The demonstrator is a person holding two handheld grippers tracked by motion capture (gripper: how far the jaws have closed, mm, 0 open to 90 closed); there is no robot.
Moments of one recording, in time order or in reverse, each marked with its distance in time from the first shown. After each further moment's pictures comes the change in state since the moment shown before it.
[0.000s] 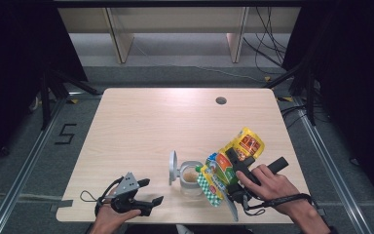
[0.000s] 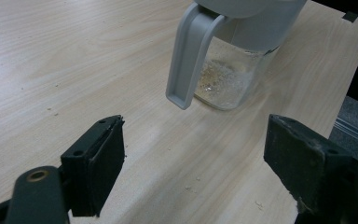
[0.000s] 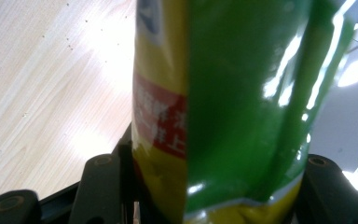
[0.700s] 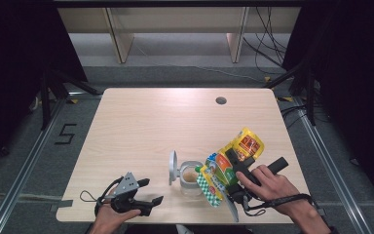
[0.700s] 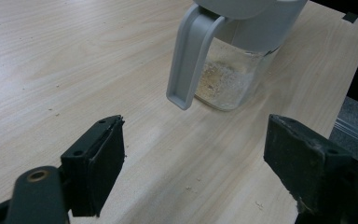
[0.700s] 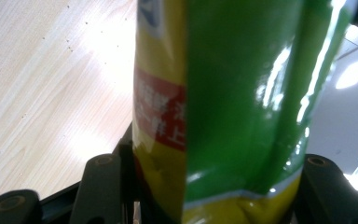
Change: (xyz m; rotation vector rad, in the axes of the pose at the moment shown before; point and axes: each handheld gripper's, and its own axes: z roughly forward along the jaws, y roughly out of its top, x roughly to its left) left arm 0.000 0.000 0.000 -0.003 0.002 -0.003; right arm 0.000 0.000 -0.001 -0.008 -0.007 -0.004
